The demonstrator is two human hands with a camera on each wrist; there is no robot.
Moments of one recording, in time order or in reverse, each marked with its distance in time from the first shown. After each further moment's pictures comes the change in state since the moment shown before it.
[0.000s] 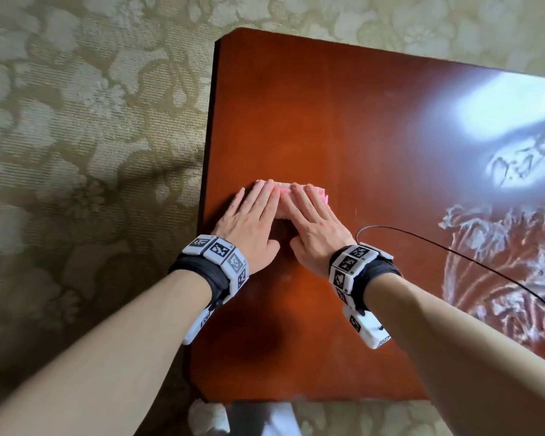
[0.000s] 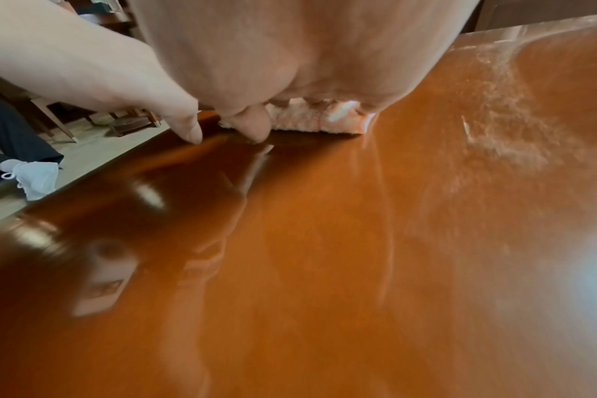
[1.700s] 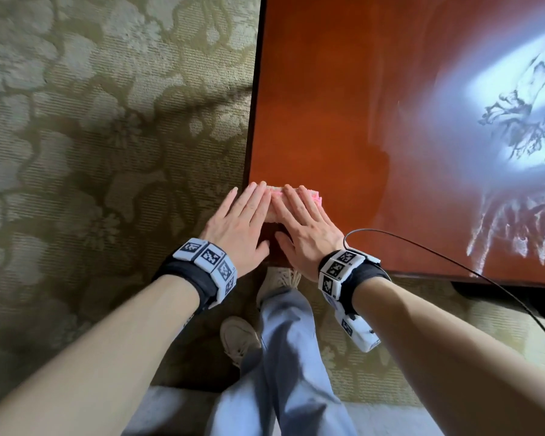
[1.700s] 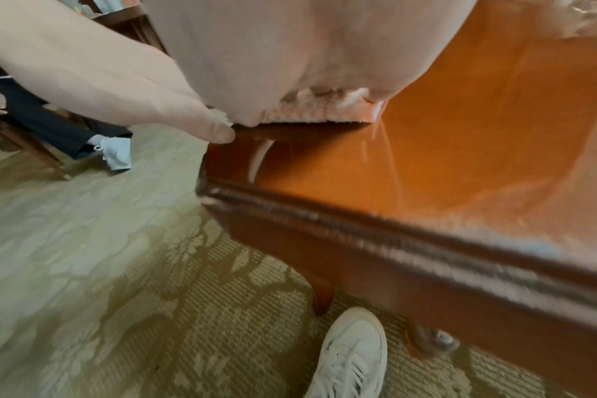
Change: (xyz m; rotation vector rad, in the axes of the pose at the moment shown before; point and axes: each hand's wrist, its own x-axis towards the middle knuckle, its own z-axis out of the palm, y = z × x) left_hand -0.231 0.000 0.093 0.127 -0.009 -0.013; right_hand -0.159 -0.149 0.111 -0.010 0.022 -0.023
